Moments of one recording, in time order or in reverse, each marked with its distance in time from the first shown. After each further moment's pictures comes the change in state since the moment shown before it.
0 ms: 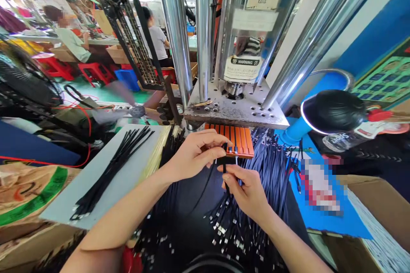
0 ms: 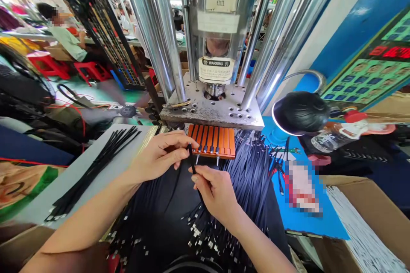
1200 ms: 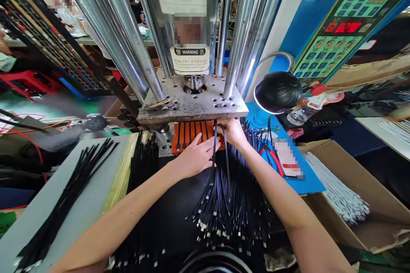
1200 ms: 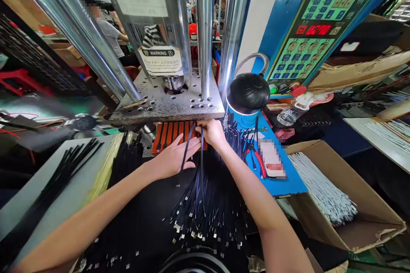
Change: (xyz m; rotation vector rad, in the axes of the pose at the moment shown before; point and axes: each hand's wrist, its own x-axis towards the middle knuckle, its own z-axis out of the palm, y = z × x) left_hand 0.037 -0.095 0.066 1.068 -0.536 0.291; right_hand 0.090 0.099 -0.085 -0.346 0.166 0.133
